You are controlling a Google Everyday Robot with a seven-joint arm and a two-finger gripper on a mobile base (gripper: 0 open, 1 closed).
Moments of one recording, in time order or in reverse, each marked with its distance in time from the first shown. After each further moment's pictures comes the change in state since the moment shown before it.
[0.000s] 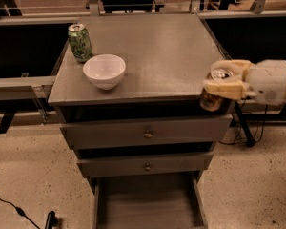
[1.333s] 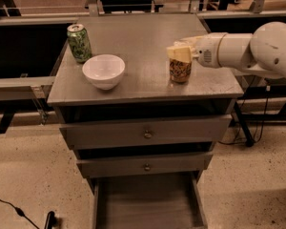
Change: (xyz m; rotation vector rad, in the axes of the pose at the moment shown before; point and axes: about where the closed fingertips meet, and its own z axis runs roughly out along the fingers) arm -0.017 -0.098 0.137 0.201 0.062 0.212
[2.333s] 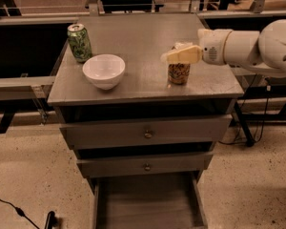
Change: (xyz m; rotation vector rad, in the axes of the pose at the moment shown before) arm -0.017 0.000 -0.009 -0.041 -0.058 -0.020
